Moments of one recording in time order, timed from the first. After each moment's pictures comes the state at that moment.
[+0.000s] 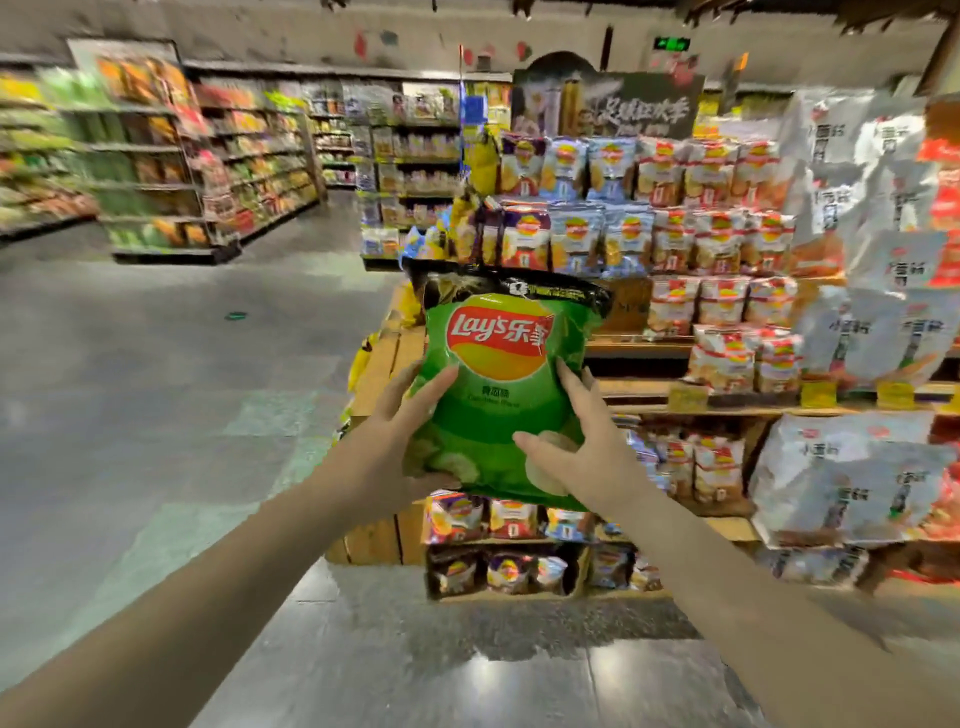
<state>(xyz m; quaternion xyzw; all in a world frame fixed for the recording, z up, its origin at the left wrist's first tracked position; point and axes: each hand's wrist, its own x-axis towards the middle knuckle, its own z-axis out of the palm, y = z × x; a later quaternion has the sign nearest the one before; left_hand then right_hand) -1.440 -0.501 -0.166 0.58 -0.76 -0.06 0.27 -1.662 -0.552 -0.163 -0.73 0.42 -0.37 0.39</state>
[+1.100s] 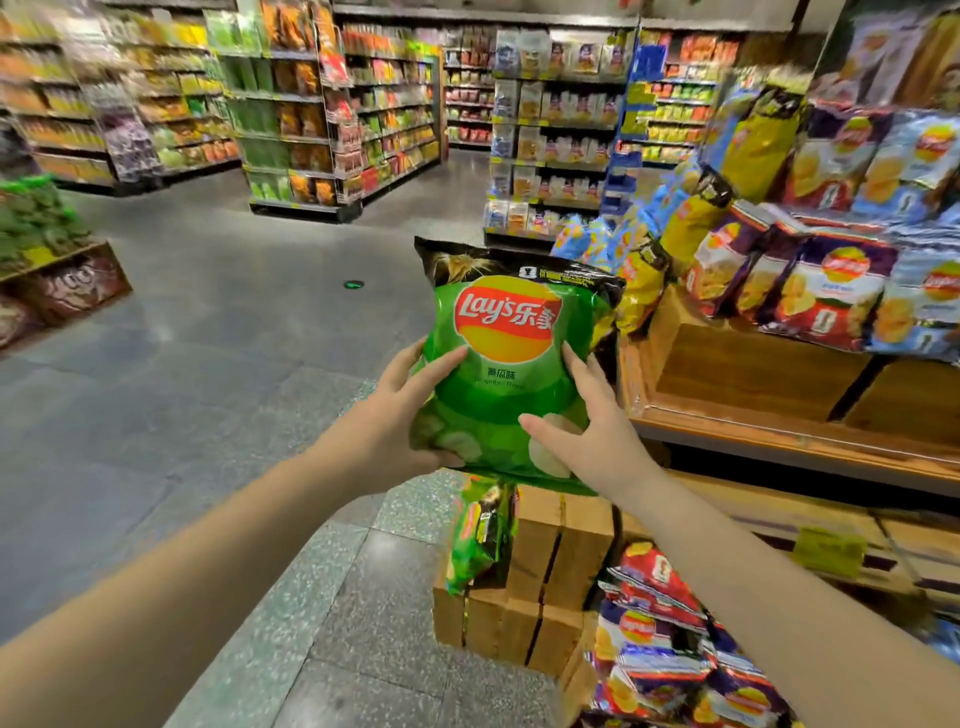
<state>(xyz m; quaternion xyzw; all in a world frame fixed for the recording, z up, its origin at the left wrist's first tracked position) -0.990 -0.779 -0.186 0.66 -0.69 -0.08 0.29 -1.201 -0.873 -0.178 -0.78 0.35 -0.31 0.41</state>
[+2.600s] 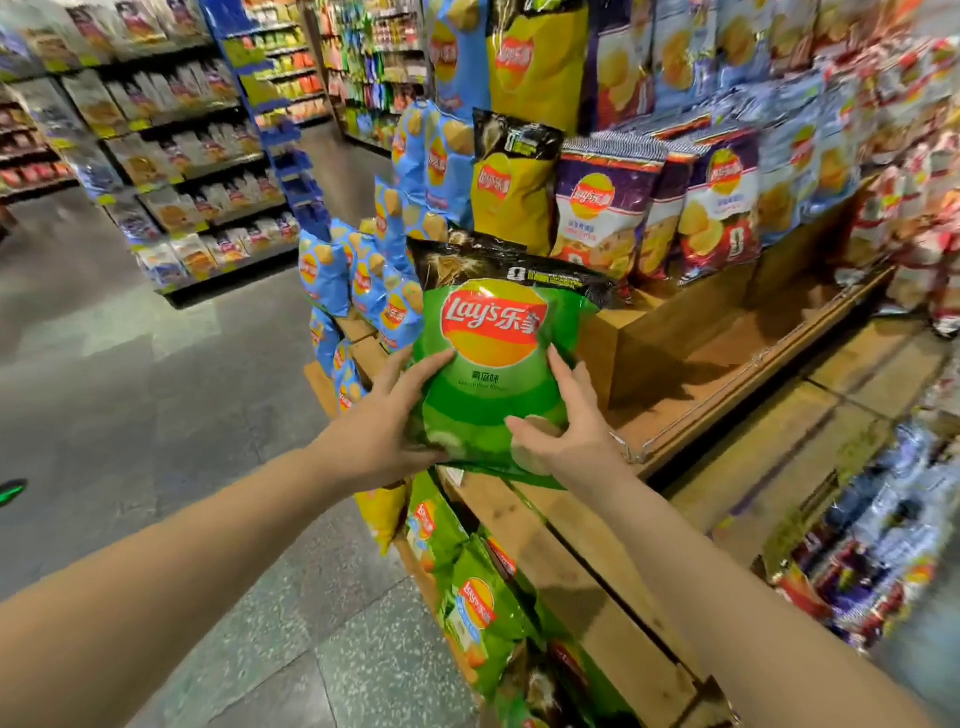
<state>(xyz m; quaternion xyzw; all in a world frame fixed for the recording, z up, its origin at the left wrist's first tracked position) -0.825 -1.314 -0.206 0.40 -0.90 -0.16 0.12 -1.029 -1.226 -0.241 -0.48 0.60 -0.51 0.39</state>
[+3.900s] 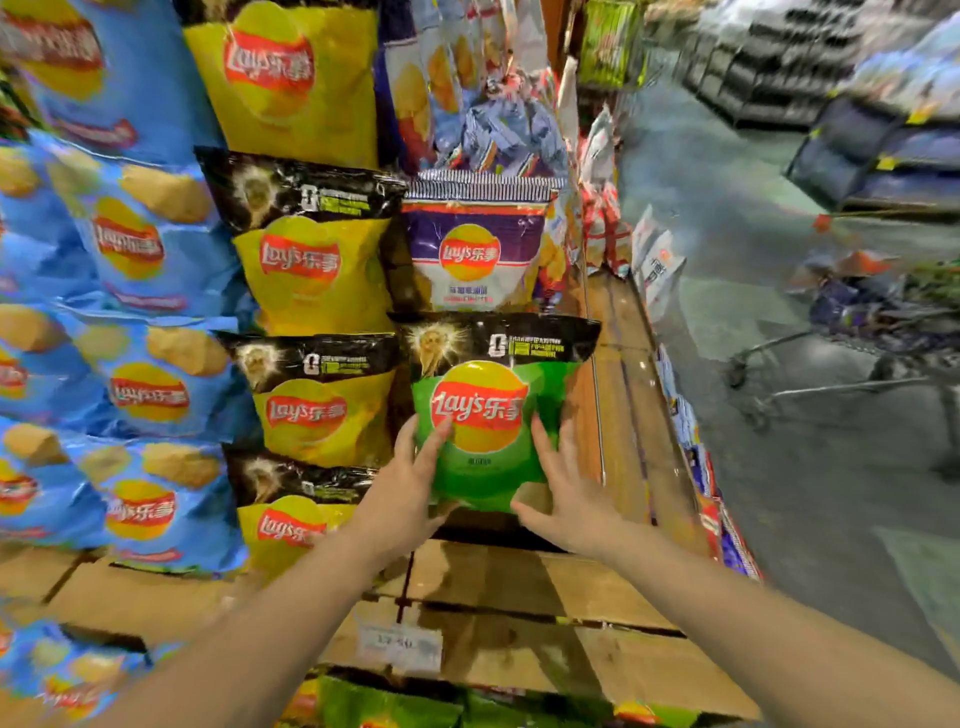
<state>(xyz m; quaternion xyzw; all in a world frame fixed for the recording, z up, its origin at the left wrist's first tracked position) -0.949 -1.589 -0.327 0.04 -0.97 -0.25 0.07 -1.030 -1.384 -0.290 -0.30 0.91 -0.19 0.22</state>
